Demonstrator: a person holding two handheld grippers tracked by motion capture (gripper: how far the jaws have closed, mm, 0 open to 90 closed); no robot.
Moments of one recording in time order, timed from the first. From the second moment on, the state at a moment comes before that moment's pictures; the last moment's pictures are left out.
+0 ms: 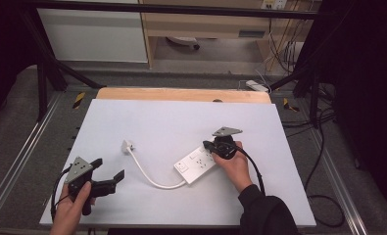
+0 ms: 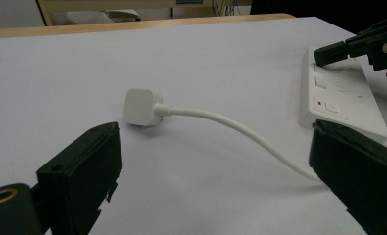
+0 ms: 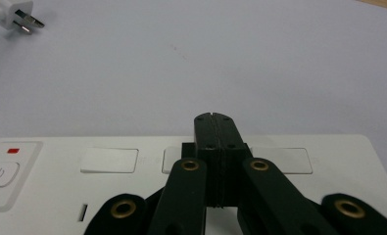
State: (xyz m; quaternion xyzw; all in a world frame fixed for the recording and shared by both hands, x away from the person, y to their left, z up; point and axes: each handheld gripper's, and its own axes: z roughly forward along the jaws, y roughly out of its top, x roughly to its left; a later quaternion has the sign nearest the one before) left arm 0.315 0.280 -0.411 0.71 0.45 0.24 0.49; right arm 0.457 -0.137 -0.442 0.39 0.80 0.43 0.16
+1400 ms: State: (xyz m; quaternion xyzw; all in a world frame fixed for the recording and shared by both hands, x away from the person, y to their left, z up) left arm 0.315 0.280 -0.411 0.71 0.45 0.24 0.49; right arm 0.457 -0.135 -0.432 0.39 0.77 0.48 0.16
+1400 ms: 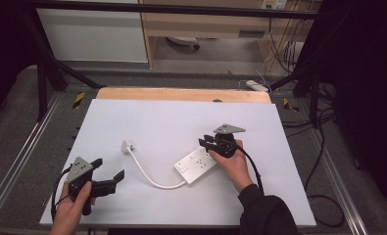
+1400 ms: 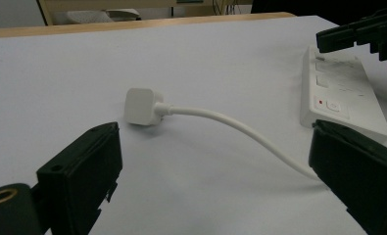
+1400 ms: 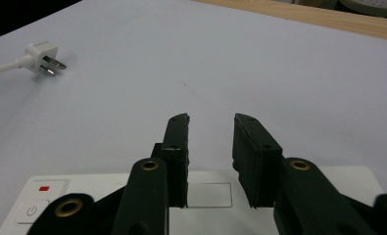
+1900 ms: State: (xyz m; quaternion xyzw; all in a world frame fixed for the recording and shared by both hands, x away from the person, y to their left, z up) left arm 0.315 0.280 -0.411 0.71 0.45 0.24 0.49; right arm 0.455 -0.136 -0.417 0.40 0.76 0.49 0.15
